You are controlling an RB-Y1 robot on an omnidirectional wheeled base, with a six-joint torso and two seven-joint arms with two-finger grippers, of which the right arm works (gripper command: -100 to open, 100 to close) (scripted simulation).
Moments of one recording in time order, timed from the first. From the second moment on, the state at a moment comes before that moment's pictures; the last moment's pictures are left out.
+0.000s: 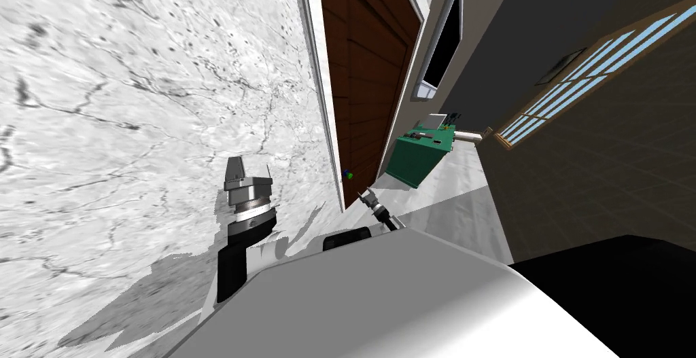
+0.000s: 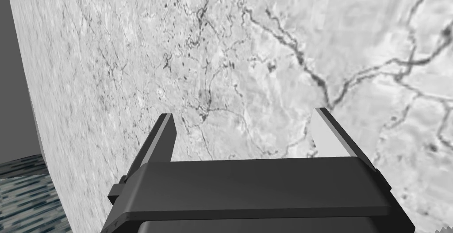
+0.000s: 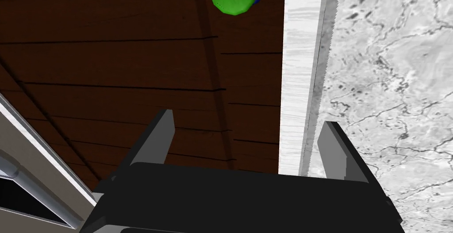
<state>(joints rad) 0.16 -0.10 0.03 -1.09 0.48 -0.82 0.95</state>
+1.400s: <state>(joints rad) 0.02 -0.15 -0.04 -0.79 0.51 -0.92 1.08</state>
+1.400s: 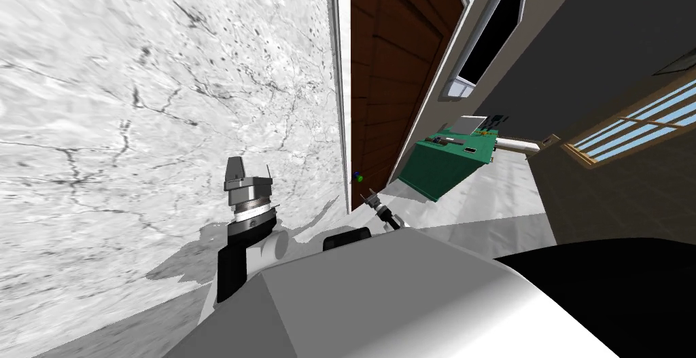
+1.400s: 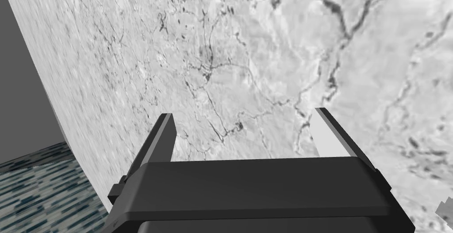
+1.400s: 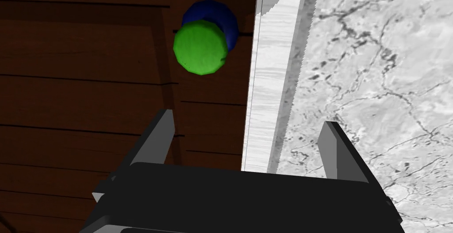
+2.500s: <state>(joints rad) -0.09 -0.23 -0.17 -0.55 0.45 -1.01 1.07</state>
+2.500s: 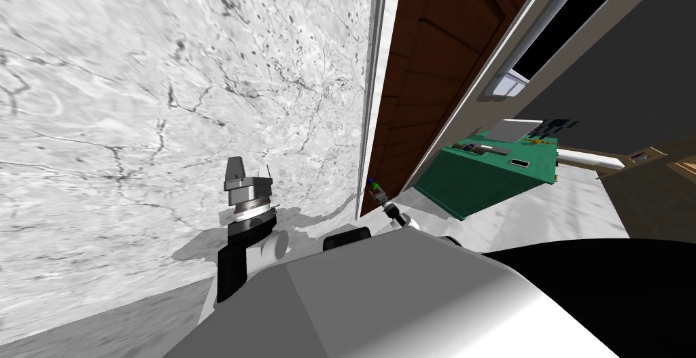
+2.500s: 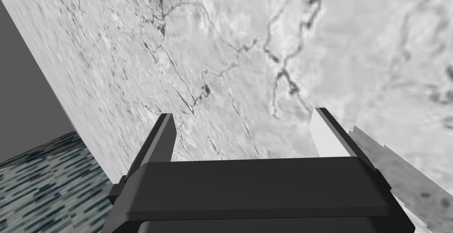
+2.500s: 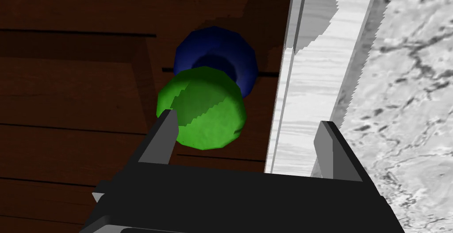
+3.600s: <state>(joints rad) -0.10 -0.23 -0.18 -0.51 0.45 -1.02 1.07</state>
